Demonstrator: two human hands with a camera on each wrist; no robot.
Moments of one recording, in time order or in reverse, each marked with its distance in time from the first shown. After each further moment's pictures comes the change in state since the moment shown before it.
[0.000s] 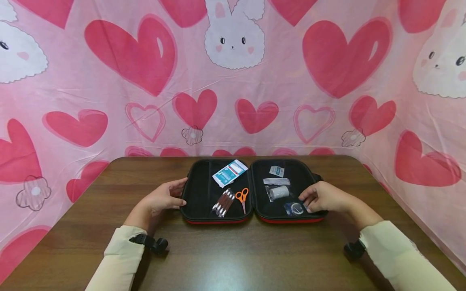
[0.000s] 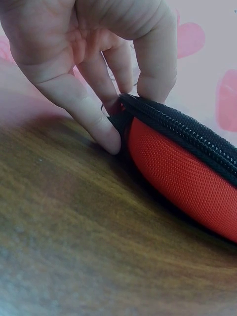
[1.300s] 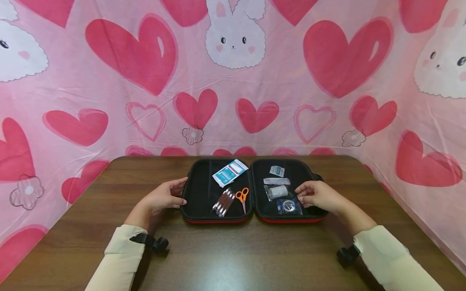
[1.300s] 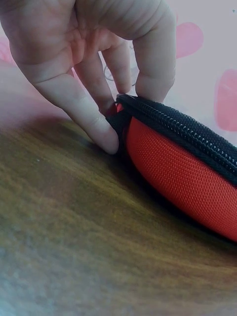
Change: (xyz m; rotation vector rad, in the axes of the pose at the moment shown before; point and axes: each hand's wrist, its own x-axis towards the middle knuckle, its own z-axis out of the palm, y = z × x) left_hand 0.002 -0.003 0.000 0.010 0.007 0.021; right_hand 0.010 -0.012 0.020 0.184 0.167 0.126
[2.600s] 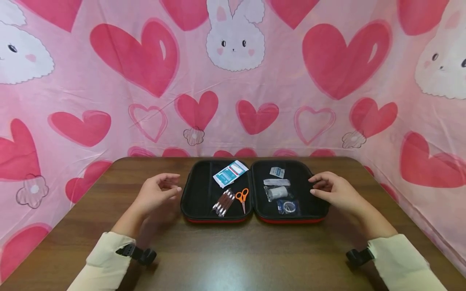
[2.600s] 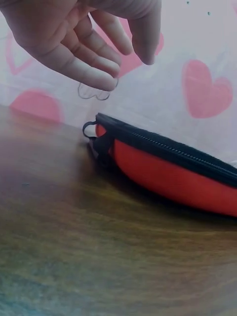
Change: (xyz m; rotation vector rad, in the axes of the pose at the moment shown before) left_hand -0.033 0.029 0.011 0.198 0.397 0.184; right_hand -0.033 -0.002 -0.026 -0.279 0.311 -0.208
